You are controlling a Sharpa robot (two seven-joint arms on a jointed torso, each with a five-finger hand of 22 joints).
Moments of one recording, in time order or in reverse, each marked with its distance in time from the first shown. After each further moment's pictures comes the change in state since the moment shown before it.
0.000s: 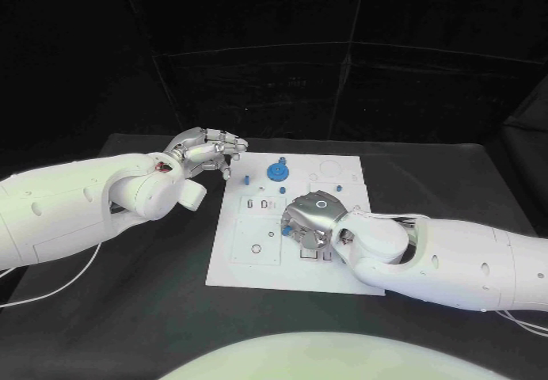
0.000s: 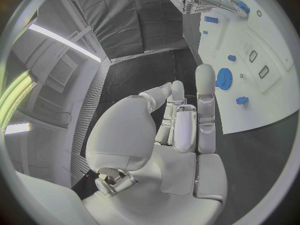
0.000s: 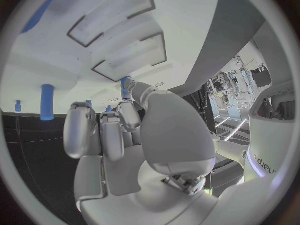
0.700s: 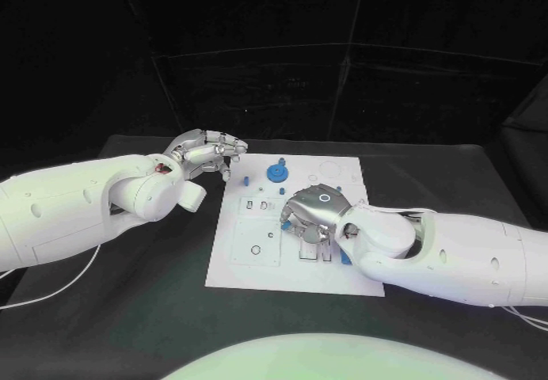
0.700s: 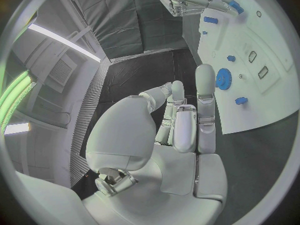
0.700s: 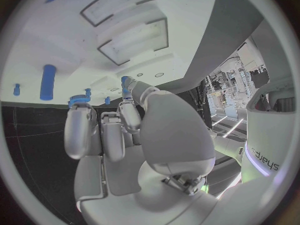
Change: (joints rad) left arm 0.000 0.000 0.000 0.001 0.000 0.000 -0.006; left_hand 0.000 0.000 -0.003 0.003 0.000 -0.004 0.004 0.000 0.000 0.000 0.000 0.000 -0.001 0.000 0.000 0.000 0.000 0.000 0.000 0.000 0.000 0.000; right arm 0.036 -0.024 0.001 0.020 0.009 -0.028 0.040; right_hand -0.007 0.018 -0.045 -0.002 -0.011 0.020 -0.007 0.016 0.003 0.011 -0.011 0.006 0.009 0.001 -0.008 0.004 0.000 0.000 0.004 -0.011 0.004 0.003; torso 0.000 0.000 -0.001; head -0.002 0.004
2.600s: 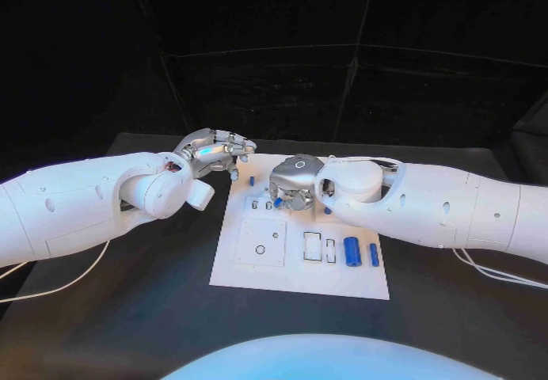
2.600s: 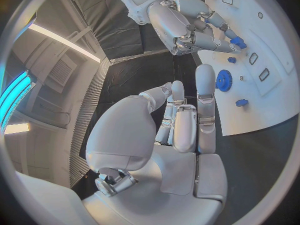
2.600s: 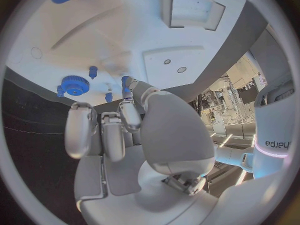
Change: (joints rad) left arm 0.001 0.008 0.000 0.000 0.000 -0.002 -0.004; left_hand 0.000 0.000 0.000 0.000 0.000 0.000 0.000 0.000 -0.002 0.000 0.000 0.000 -0.003 0.000 0.000 0.000 0.000 0.000 0.000 0.000 0.000 0.000; right arm 0.137 0.232 -0.001 -0.321 0.057 0.225 0.250; right_hand -0.009 -0.001 -0.037 -0.012 0.034 -0.011 0.000 -0.002 -0.002 0.000 0.000 -0.004 -0.008 -0.004 -0.003 0.012 0.000 0.000 -0.004 -0.003 0.000 0.005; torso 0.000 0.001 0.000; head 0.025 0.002
